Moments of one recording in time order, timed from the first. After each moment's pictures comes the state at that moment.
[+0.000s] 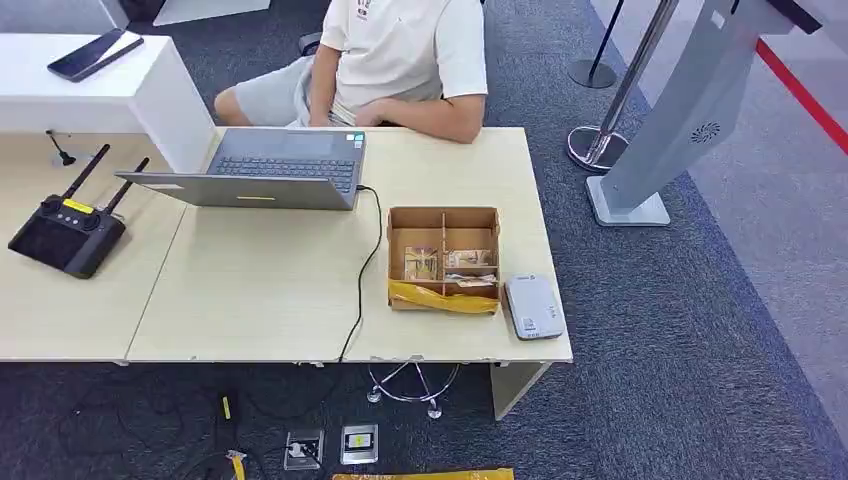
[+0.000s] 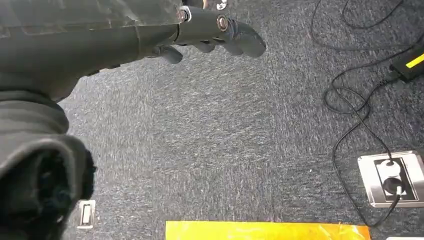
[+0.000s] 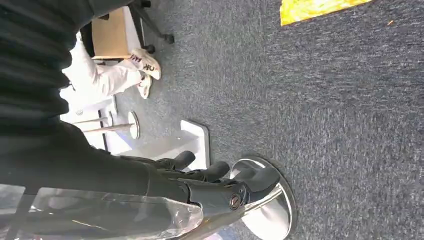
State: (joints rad) left arm -0.13 0.20 -0.70 -0.56 0.20 0.42 0.08; right arm -0.17 -0.28 -0.87 -0.19 1.21 0.14 0.22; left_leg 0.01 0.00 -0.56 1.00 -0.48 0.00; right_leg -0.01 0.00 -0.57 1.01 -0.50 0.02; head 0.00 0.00
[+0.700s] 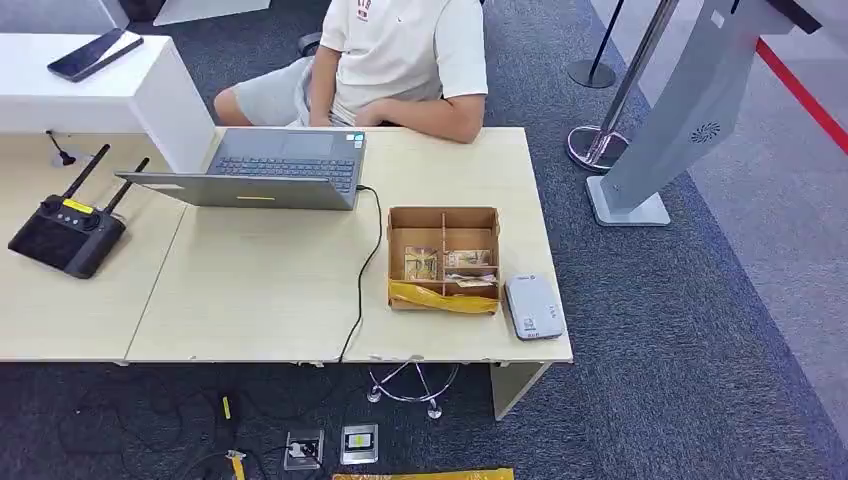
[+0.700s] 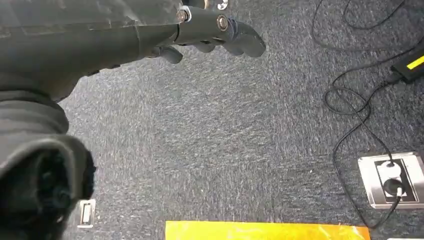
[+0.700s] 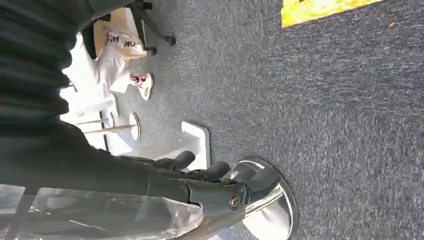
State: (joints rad) left arm -0.13 0.20 -0.70 -0.57 0.20 0.43 0.08; right arm -0.17 -0.28 -0.87 -0.19 1.21 0.14 0.23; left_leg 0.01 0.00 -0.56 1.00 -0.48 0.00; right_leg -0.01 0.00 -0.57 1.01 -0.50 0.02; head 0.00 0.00
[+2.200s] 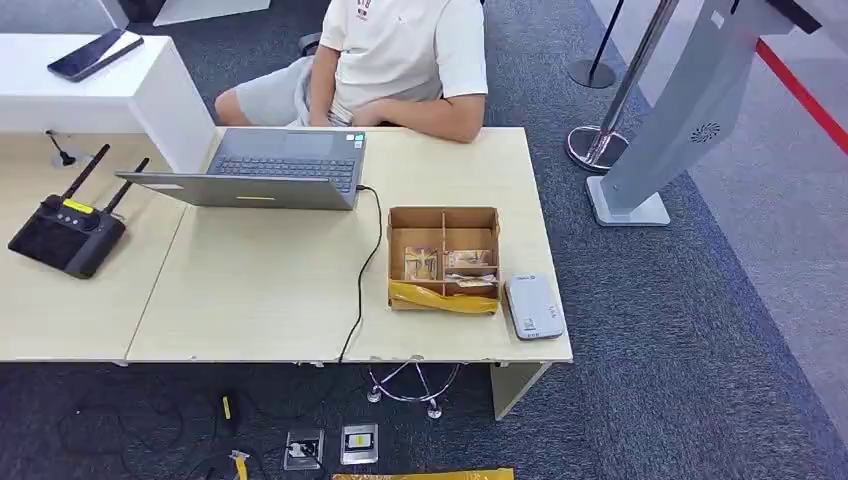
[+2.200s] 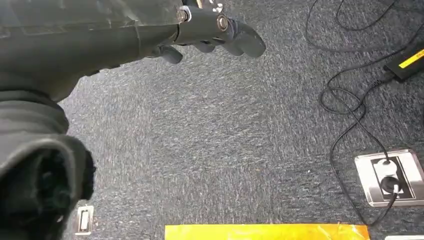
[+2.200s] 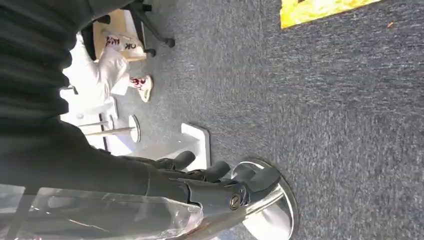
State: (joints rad) left arm -0.13 0.20 -0.70 -0.57 0.17 0.42 0.08; right arm -0.17 -0.28 -0.87 -0.19 1.20 0.15 0.23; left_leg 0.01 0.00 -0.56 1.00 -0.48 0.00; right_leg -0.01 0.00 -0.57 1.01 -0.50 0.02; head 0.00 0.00
